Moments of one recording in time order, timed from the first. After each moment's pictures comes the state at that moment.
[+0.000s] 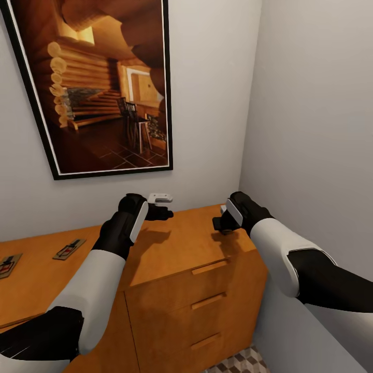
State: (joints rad) left arm -1.03 -0.17 -0.07 -0.97 0.03 1.04 -0.02; right arm -1.31 0.12 0.05 -0.29 -0.06 1.01 0.00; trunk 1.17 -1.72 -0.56
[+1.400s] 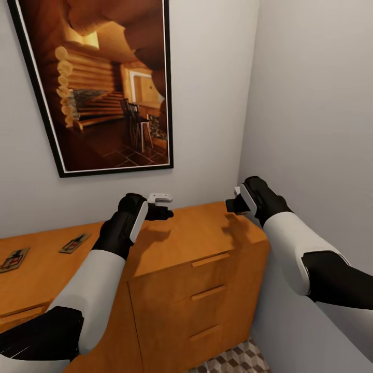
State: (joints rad) left arm -1.03 -0.17 -0.07 -0.97 0.03 1.04 -0.02; right arm -1.31 0.05 0.06 -0.51 -0.03 1.04 -0.02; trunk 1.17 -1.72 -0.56
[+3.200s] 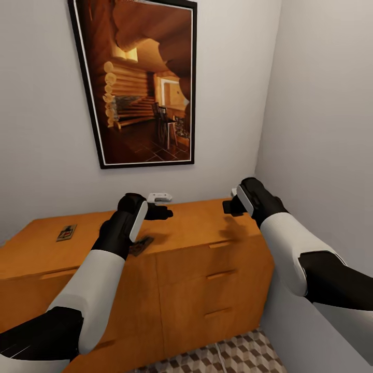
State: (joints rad) left arm -1.03 -0.17 -0.06 -0.98 0.03 1.04 -0.02; right arm -1.31 0.07 0.07 -0.50 -0.03 1.04 -0.01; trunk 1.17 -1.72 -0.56
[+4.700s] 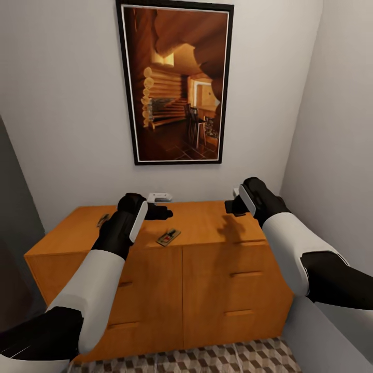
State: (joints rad) left arm -1.03 -0.17 -0.07 -0.98 0.03 1.04 -0.01; right arm -1.31 0.05 0.06 -0.50 -0.03 1.04 -0.02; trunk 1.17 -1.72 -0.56
